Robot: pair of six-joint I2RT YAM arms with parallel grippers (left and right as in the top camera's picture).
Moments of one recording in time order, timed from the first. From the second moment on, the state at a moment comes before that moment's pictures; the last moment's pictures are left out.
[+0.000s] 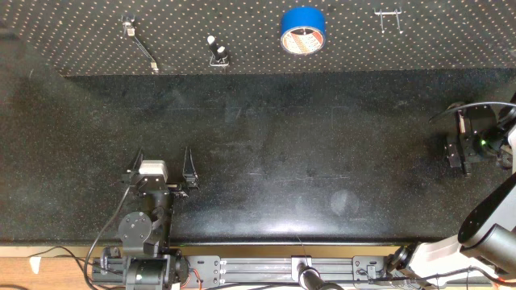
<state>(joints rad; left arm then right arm) 0.01 0.01 0.01 -0.07 0.01 0.02 -0.62 1.74 1.13 -0.89 -0.05 -0.72</state>
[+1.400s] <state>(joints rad) 0.01 0.01 0.01 -0.07 0.01 0.02 -0.62 1.78 1.13 -0.87 -0.05 -0.73</state>
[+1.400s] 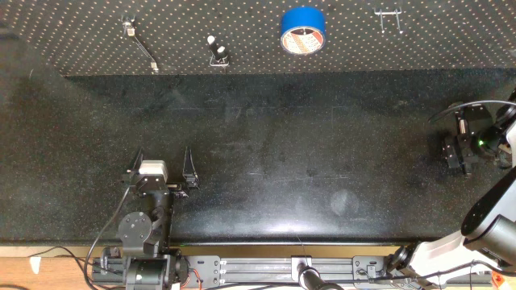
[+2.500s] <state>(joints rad) 0.01 0.01 0.01 -0.07 0.01 0.02 -0.62 1.78 1.13 -0.85 -0.05 -0.74</state>
